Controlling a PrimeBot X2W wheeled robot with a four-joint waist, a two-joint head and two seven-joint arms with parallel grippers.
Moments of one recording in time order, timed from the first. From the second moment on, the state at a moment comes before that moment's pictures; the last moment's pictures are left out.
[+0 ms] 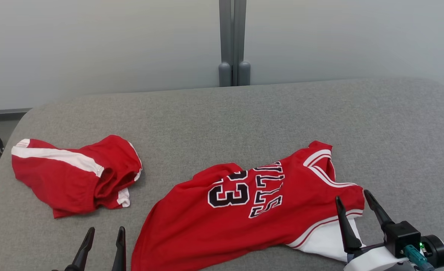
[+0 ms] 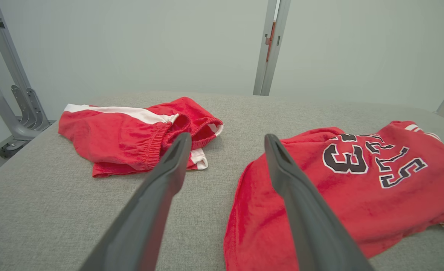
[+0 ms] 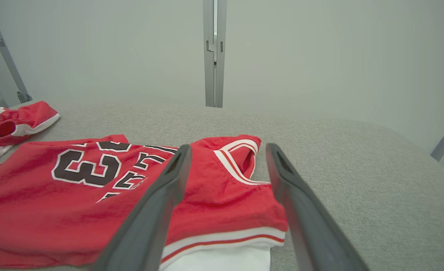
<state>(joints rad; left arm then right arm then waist) 0.23 0.12 -0.05 0.08 -0.25 -0.13 -0.26 0.10 -0.05 0.02 0.15 -0.01 0.13 -0.26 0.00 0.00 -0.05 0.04</state>
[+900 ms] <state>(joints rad) 0.26 0.25 -0.27 0.13 -0.32 -0.13 -0.19 0.10 -0.13 0.05 0.21 0.01 0.13 -0.07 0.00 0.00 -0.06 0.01</state>
